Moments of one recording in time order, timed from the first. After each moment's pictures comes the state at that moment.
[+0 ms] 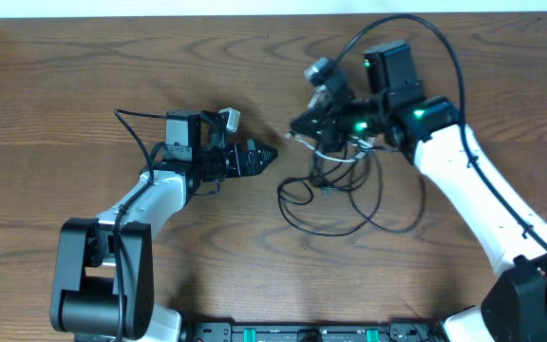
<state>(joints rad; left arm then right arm) -0.11 1.67 0.80 -0.04 0.75 -0.32 0.40 1.66 1.38 -0.49 -0.84 -0.06</state>
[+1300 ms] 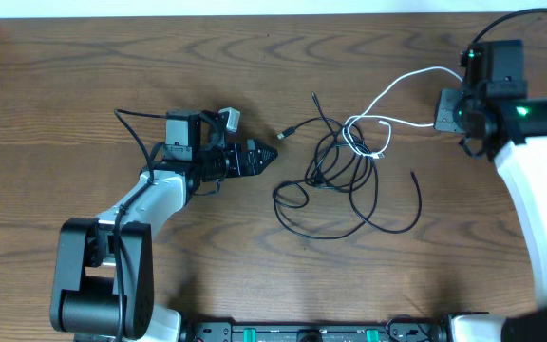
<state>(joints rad) -0.11 1.67 0.80 -0.03 0.75 -0.32 0.07 1.52 1.41 -0.88 0.17 0.23</state>
